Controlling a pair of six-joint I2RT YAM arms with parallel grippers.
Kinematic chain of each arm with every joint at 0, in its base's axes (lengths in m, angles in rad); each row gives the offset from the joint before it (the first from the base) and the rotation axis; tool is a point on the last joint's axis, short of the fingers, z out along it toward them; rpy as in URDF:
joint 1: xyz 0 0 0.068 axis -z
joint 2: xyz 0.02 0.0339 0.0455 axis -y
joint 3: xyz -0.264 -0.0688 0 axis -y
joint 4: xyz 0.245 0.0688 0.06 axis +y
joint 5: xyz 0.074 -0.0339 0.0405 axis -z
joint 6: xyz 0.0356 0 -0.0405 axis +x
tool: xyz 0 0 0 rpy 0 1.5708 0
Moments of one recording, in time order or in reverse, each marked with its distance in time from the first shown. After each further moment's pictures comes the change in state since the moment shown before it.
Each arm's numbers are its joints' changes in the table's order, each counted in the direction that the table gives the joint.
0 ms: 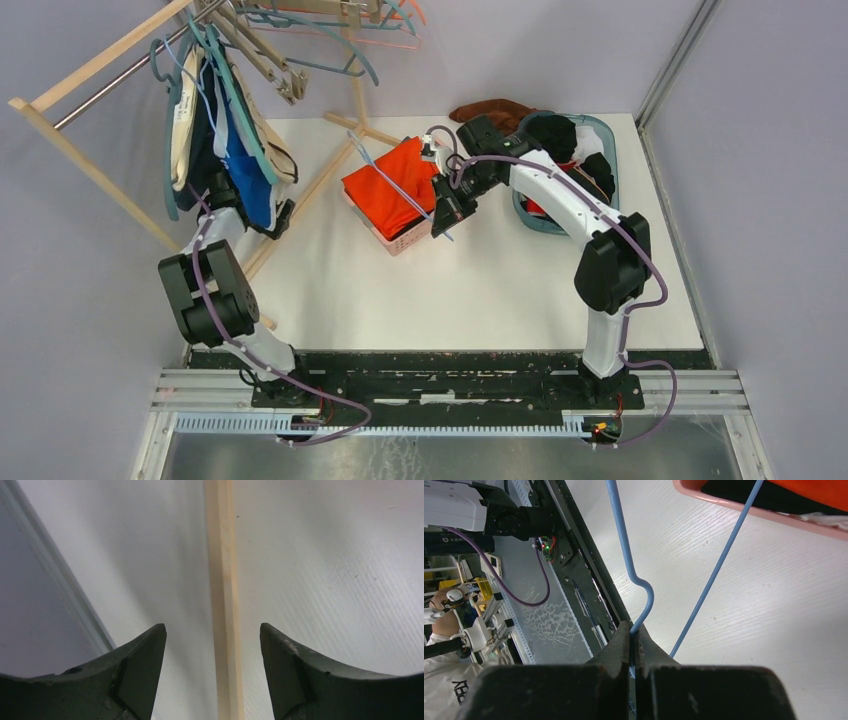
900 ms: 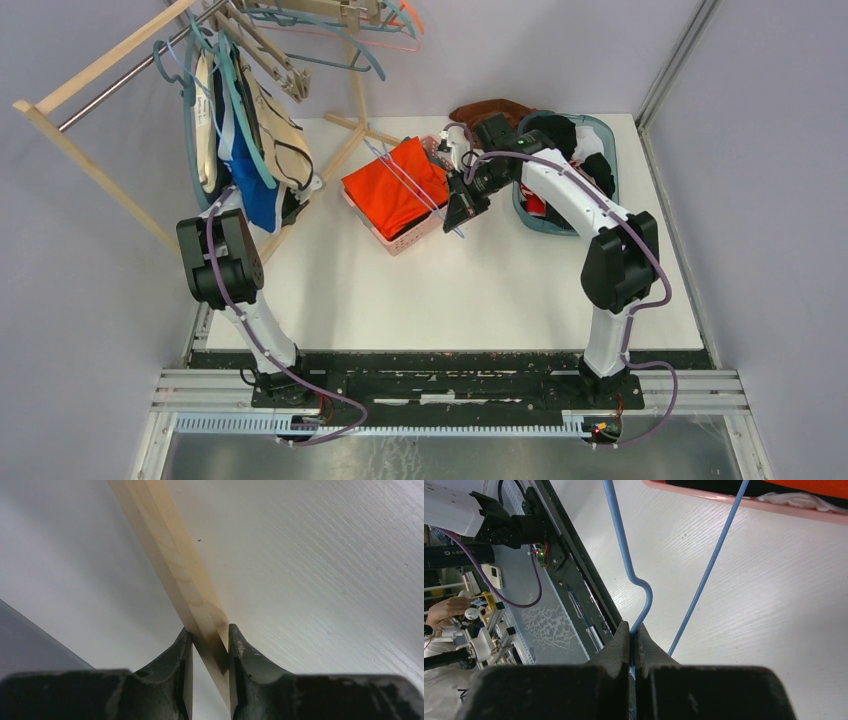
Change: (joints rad) left arm 0.155 -0.275 0.258 0.240 -0.132 0.285; right arm 0.077 0.016 -0.062 -0.027 -0.012 -0.006
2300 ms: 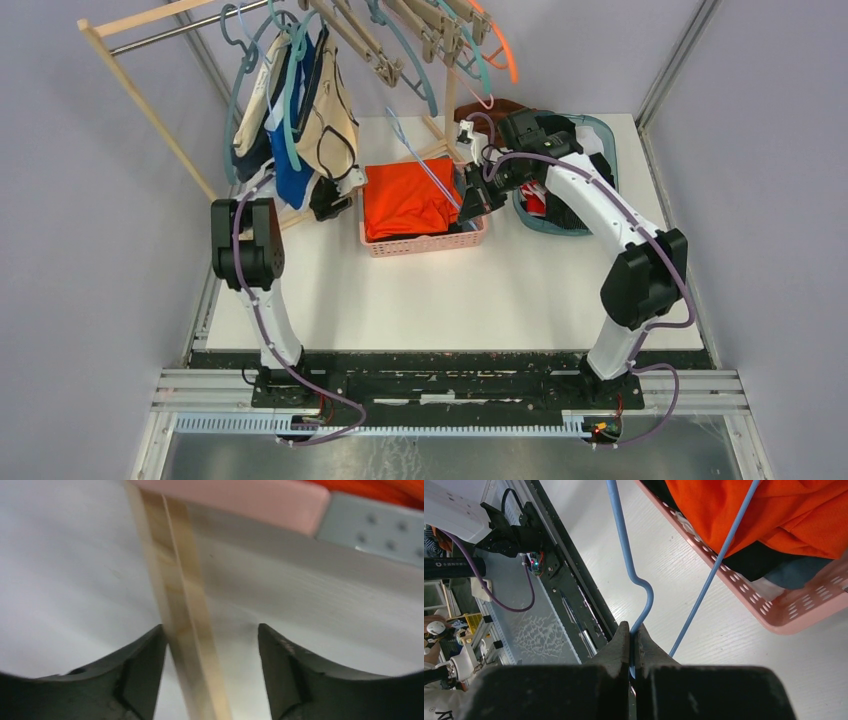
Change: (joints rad) left arm 0.214 -0.161 0.197 0.009 0.060 0.089; right arm 0.062 0.140 -0.087 -0.039 0.014 -0.015
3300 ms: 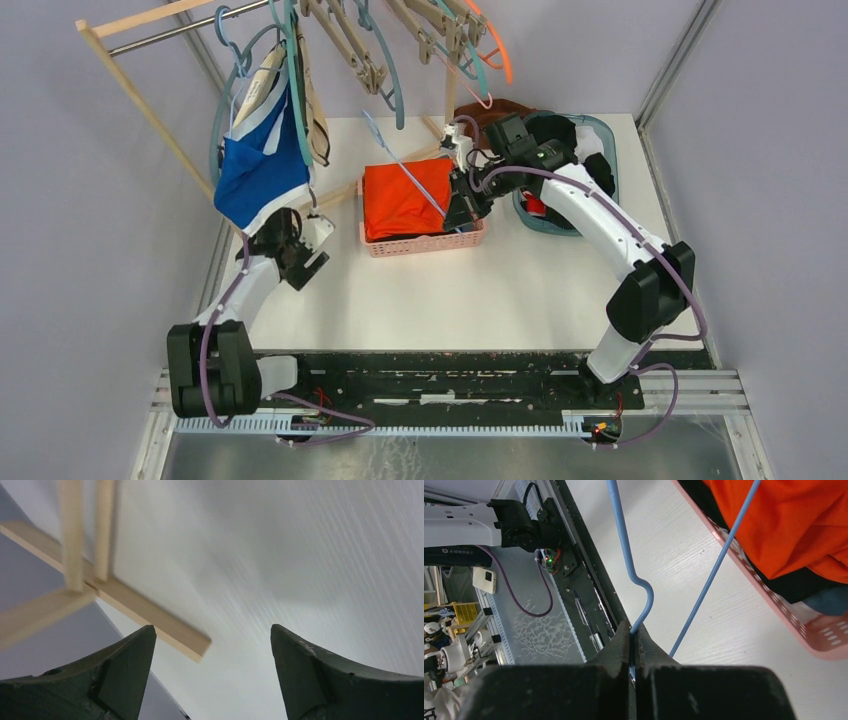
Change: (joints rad) left arm -0.044 0.779 -0.768 -0.129 -0.449 -0.441; right arm -0.091 0.071 -0.024 -0.064 0.006 0.046
